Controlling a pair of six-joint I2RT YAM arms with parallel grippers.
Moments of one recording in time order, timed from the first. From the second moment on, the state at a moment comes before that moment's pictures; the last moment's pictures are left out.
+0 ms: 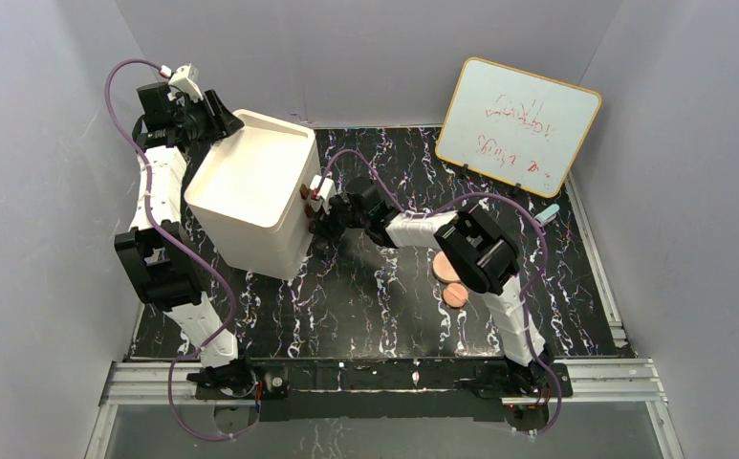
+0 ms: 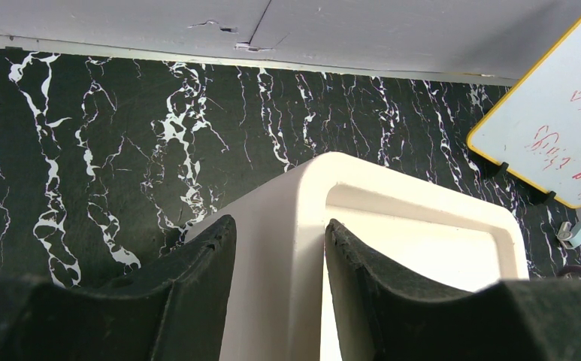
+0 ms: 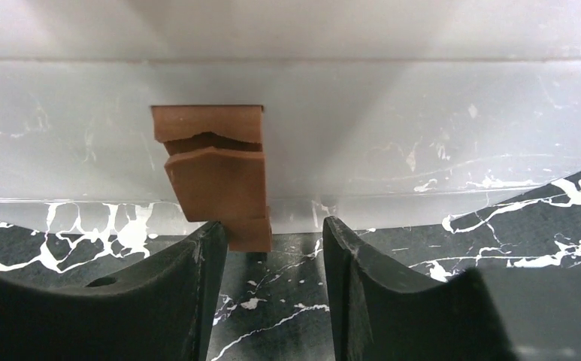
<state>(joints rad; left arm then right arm) 0.23 1.82 1.73 -0.41 0.58 -0.18 0.83 2.22 1.43 0.42 -0.42 -0.22</state>
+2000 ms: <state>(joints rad) 0.19 1.83 1.73 -0.46 0.64 -0.19 0.57 1.70 1.00 0.16 -0.48 -0.26</state>
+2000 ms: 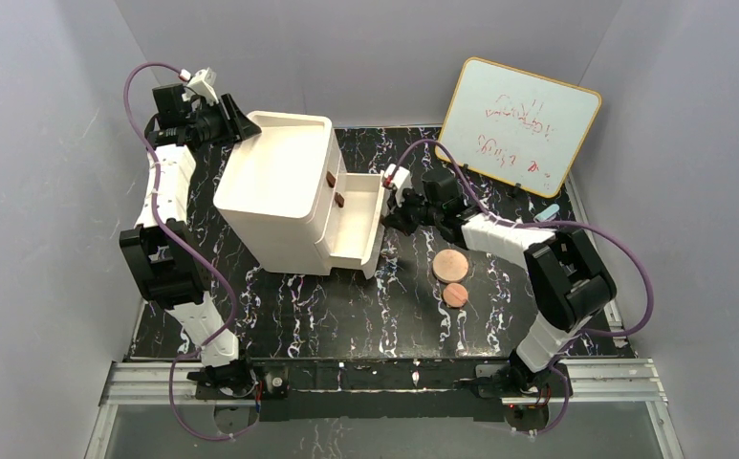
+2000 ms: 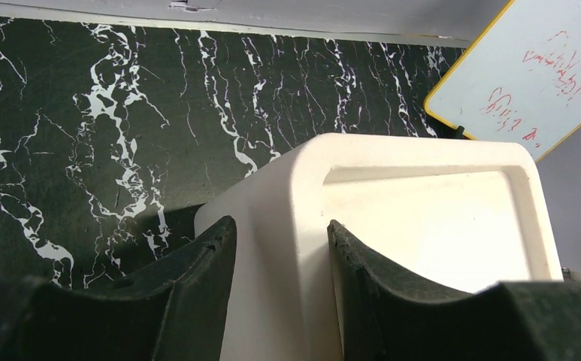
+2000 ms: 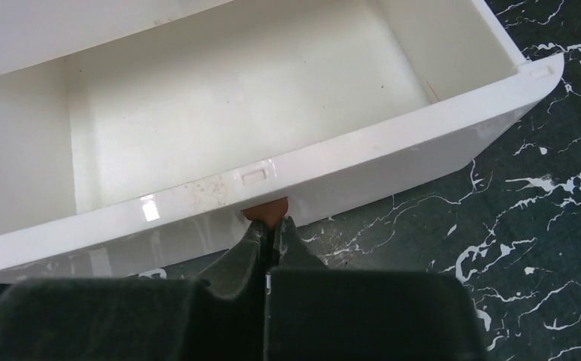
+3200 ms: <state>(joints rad) 0.01 1.85 1.88 -0.67 0.38 0.08 0.59 1.58 0.90 0.00 -0.39 -0.15</state>
